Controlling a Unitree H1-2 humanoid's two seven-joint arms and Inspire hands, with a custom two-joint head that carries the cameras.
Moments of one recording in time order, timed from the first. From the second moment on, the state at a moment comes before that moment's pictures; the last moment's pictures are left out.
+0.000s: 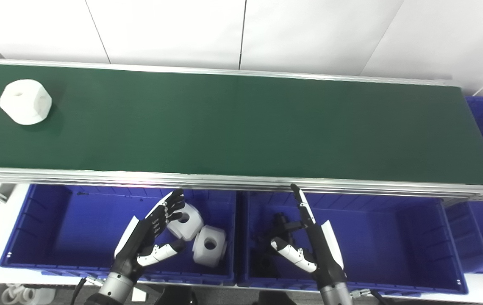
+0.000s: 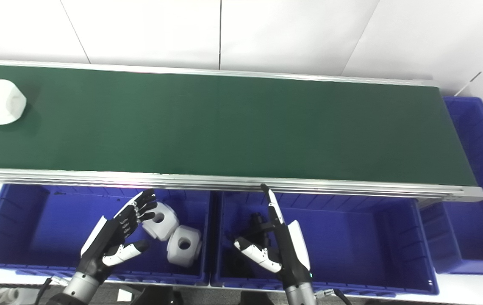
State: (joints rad) left arm 0.32 0.13 -0.16 0.23 -0.01 -0.45 -0.25; right arm 0.42 -0.08 0.27 0.08 -0.35 -0.41 -0.15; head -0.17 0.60
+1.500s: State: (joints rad) left arm 0.23 0.23 -0.46 0.34 0.07 -0.45 0.14; right arm 0.31 -0.21 0.46 0.21 -0.33 -0.41 -0.41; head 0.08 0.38
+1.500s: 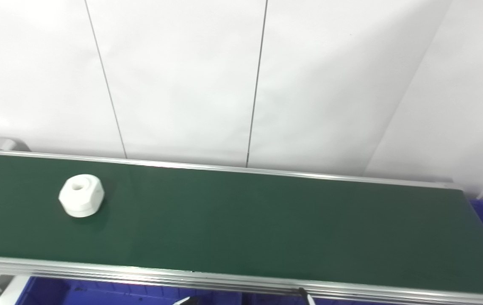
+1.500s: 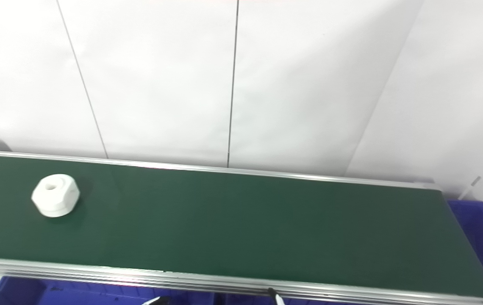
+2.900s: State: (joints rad) left arm 0.02 0.41 -0.24 -0.08 0.21 -0.44 0.11; right arm 0.28 -0.25 0.50 0.25 -0.34 -0.41 -0.44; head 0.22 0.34
